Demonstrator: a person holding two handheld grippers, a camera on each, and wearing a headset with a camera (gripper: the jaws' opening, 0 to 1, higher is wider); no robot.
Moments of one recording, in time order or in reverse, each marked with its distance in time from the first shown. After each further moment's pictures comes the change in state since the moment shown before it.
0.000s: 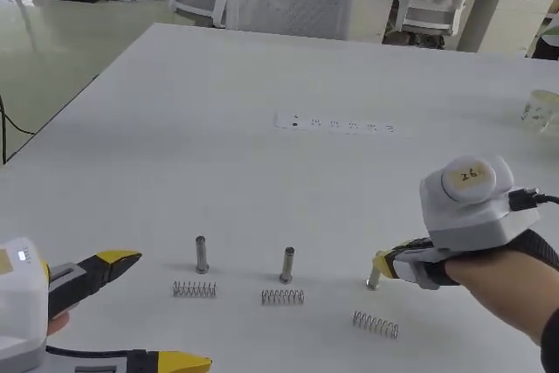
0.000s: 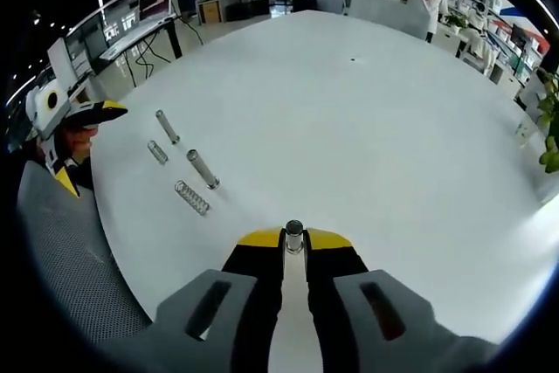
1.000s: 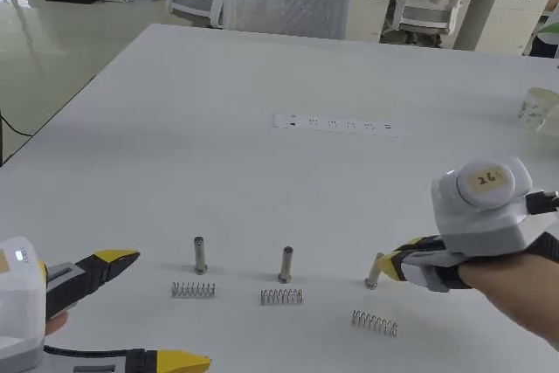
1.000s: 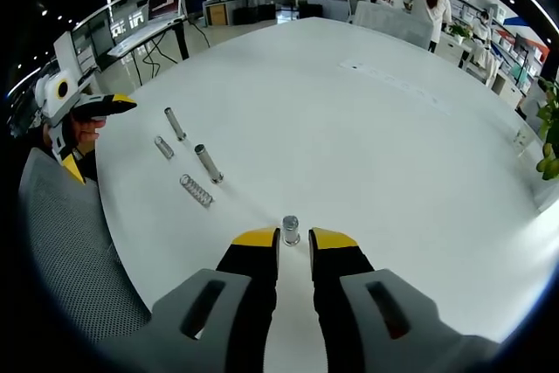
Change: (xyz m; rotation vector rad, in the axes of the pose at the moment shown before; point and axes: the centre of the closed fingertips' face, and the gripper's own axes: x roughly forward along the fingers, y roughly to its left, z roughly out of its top) left arm 0.001 0.000 0.003 0.008 0.001 -0.003; right arm -0.016 -0.002 -0.005 -0.035 -0.033 0.007
